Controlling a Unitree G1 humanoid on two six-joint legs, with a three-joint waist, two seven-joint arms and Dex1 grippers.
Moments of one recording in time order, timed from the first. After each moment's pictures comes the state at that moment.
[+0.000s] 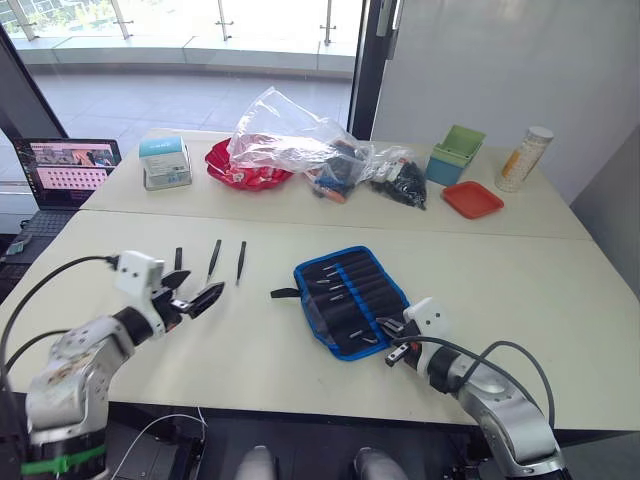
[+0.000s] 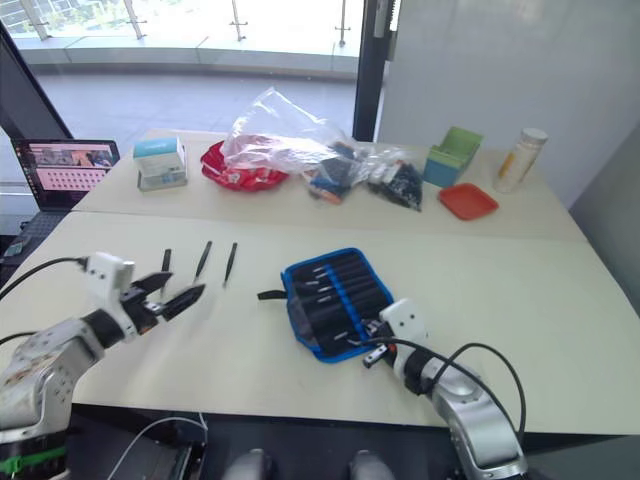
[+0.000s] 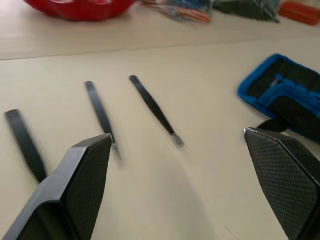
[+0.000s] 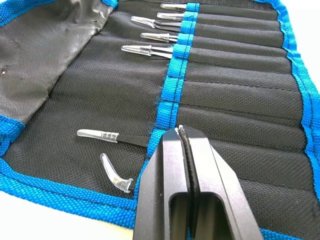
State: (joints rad) left arm -0.01 0.50 0.52 -0.32 -0.44 0.68 -0.66; right arm 0.01 -0.38 0.11 -0.36 0.22 0.51 0.48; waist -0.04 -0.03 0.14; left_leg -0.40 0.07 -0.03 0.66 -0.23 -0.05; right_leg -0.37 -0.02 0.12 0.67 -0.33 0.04
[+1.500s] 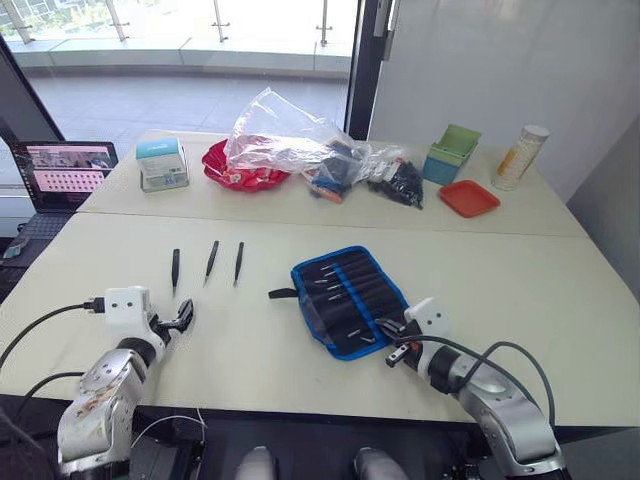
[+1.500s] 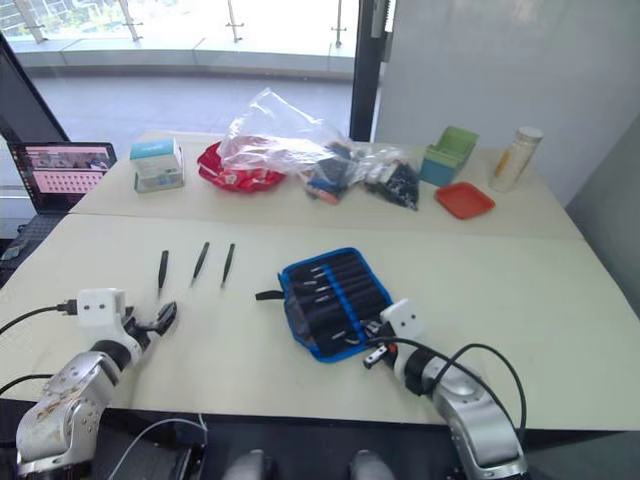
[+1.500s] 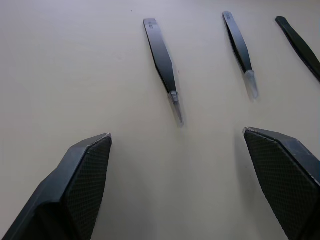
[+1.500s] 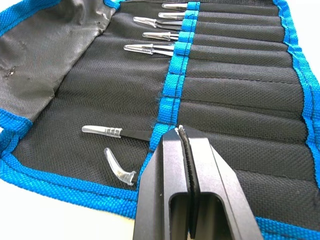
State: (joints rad) left arm -0.06 0.37 0.39 -0.16 -0.32 0.58 -0.21; right arm 0.01 -0.37 0.09 -0.35 0.24 0.51 0.49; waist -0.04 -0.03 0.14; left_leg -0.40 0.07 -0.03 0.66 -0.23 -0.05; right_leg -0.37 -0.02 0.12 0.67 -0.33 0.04
